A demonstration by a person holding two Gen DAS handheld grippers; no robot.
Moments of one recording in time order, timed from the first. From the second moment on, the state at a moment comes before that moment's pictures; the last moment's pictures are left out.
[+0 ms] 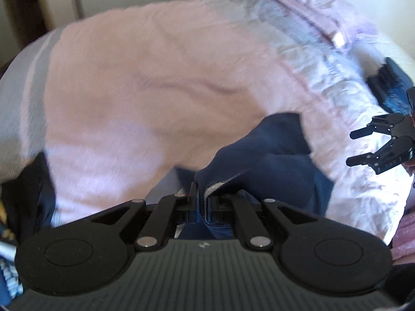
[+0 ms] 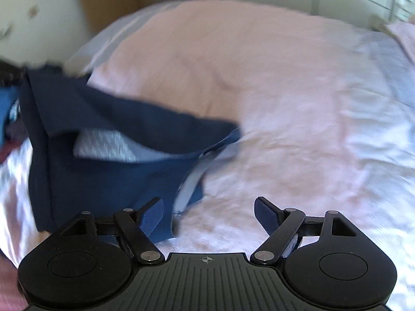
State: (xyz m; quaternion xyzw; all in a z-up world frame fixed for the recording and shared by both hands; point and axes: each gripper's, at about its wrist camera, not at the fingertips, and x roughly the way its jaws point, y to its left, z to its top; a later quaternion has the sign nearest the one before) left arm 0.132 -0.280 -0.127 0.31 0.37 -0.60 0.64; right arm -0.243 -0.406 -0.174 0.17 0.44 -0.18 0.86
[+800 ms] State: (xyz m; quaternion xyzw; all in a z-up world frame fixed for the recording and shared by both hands) left arm 0.142 -0.234 -0.181 0.29 0.40 -0.54 0.68; right arm -0.223 -0.486 -0.204 0.34 0.35 -0.10 0.87
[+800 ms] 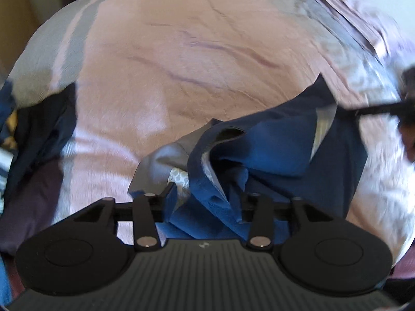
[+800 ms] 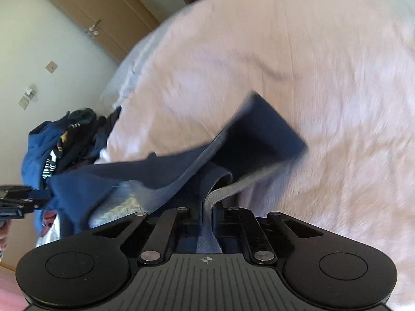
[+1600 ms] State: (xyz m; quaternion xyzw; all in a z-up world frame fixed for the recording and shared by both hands) left arm 0.112 -0.335 -0.236 0.26 0.45 -0.61 0.60; right arm -0.345 -0.416 -0.121 0.35 0.26 -0.24 0.86
